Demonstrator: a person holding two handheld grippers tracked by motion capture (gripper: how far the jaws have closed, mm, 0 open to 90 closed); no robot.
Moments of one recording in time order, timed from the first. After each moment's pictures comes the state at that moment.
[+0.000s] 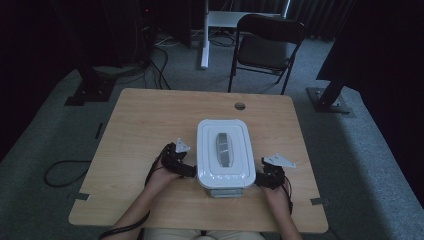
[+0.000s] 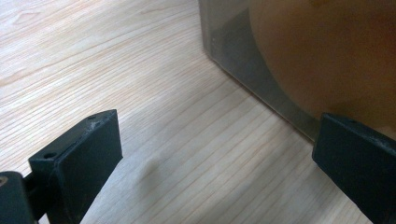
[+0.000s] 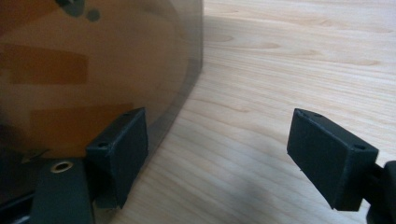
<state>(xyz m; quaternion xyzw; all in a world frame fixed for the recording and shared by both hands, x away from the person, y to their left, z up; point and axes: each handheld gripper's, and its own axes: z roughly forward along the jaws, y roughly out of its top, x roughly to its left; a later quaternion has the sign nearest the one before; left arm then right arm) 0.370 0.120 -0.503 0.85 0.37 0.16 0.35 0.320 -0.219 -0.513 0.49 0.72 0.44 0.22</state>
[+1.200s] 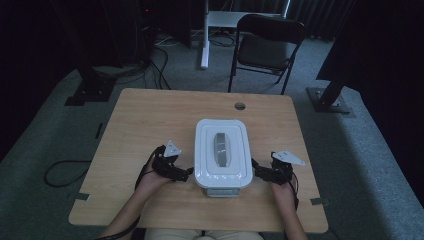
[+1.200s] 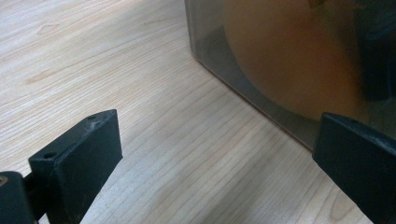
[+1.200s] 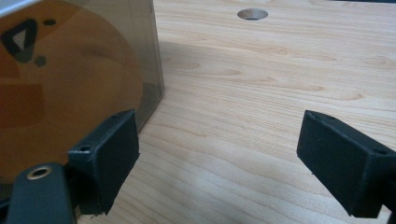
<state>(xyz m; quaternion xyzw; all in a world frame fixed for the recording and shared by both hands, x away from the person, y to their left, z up) 0.349 0.142 -0.488 0.84 0.36 0.16 0.38 0.327 -0.240 -0.502 0.50 0.70 0.45 0.26</state>
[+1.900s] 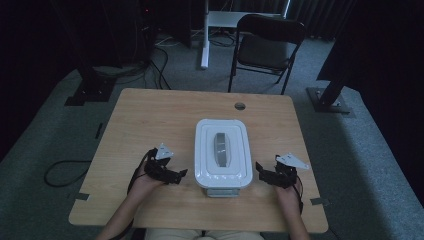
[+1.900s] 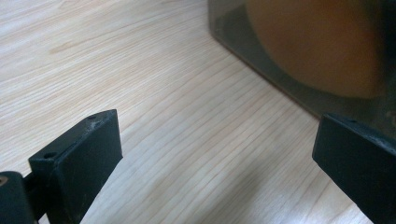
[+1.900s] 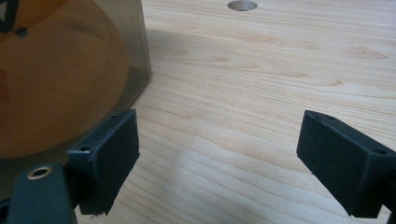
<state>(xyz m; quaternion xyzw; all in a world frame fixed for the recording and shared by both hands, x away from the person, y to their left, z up) 0.340 0.166 -0.492 0.83 0.38 0.16 0.37 0.318 -0.253 -0.507 0.50 0.70 0.43 0.26</state>
